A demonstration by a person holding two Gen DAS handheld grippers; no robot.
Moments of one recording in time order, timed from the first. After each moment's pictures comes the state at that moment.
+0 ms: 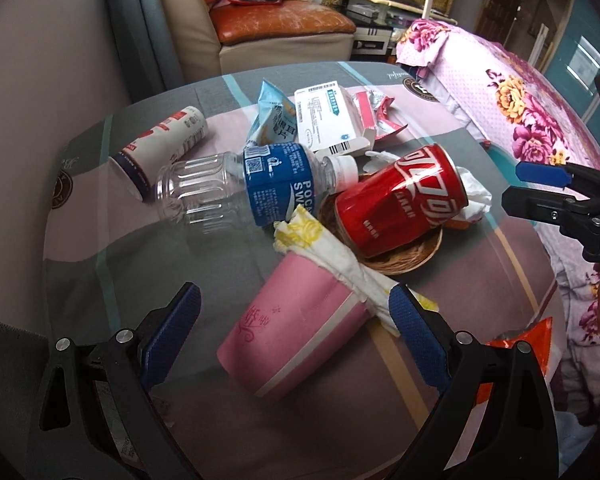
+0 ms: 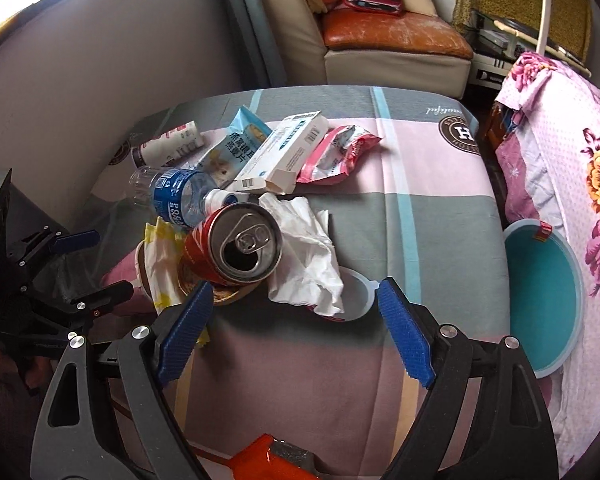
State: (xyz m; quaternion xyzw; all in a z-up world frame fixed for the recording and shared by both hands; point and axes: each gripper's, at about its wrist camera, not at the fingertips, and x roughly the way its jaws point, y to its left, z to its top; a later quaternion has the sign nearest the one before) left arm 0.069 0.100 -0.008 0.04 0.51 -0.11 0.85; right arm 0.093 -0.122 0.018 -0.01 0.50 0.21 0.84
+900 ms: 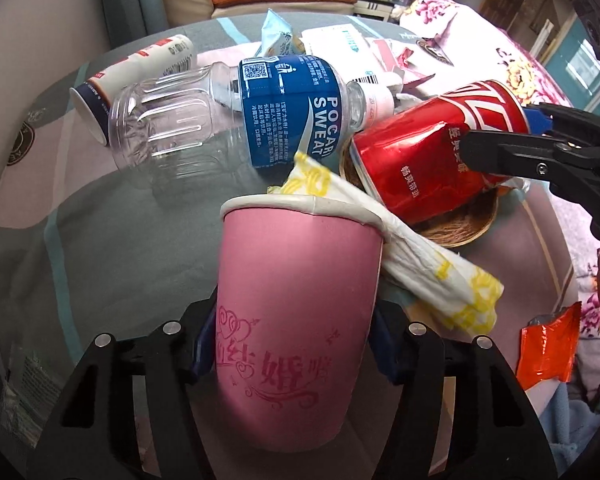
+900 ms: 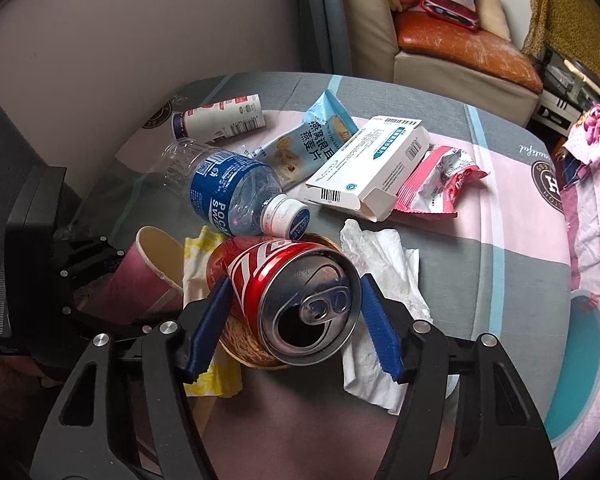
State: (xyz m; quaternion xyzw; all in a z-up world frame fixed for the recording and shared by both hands) left arm 0.077 0.109 -0.069 0.01 0.55 -0.12 0.83; right arm 0.117 -0.051 -0.009 -0.06 0.49 0.29 0.82
